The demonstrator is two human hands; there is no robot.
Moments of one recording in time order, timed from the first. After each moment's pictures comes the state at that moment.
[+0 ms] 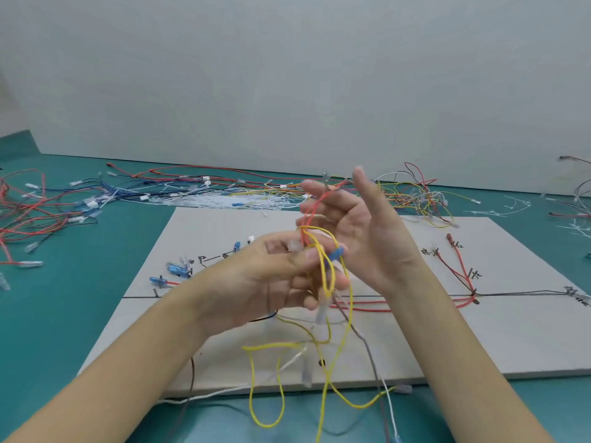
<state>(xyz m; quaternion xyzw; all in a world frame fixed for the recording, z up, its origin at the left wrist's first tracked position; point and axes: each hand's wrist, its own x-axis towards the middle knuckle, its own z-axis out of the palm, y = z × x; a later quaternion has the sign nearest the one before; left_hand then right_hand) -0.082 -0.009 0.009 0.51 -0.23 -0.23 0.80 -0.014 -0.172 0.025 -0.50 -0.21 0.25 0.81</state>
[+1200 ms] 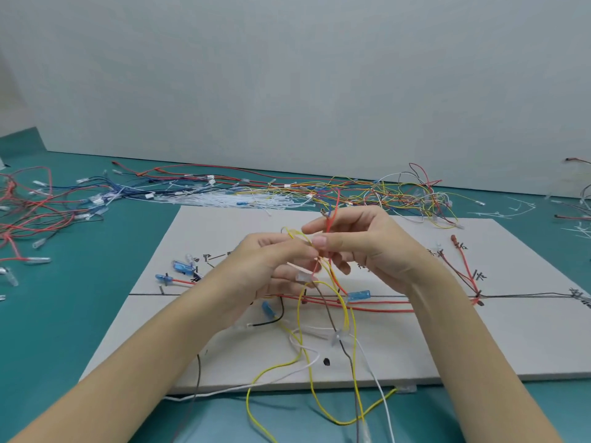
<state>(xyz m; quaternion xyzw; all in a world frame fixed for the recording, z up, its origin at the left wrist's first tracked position) -0.070 -0.009 0.000 0.66 0.00 -0.10 0.75 -0.009 -0.183 0.018 -0.68 -0.29 0.17 0.64</state>
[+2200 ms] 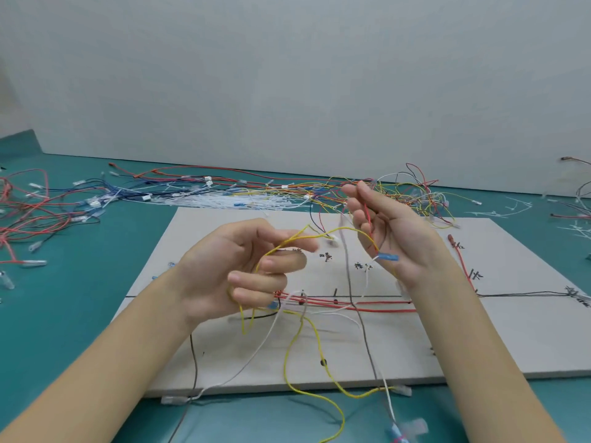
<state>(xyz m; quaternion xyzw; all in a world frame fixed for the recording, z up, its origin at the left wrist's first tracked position) -0.071 0.019 0.014 0.39 -0.16 -0.38 0.82 0.001 -0.197 0.028 -0.47 -0.07 0.22 0.85</state>
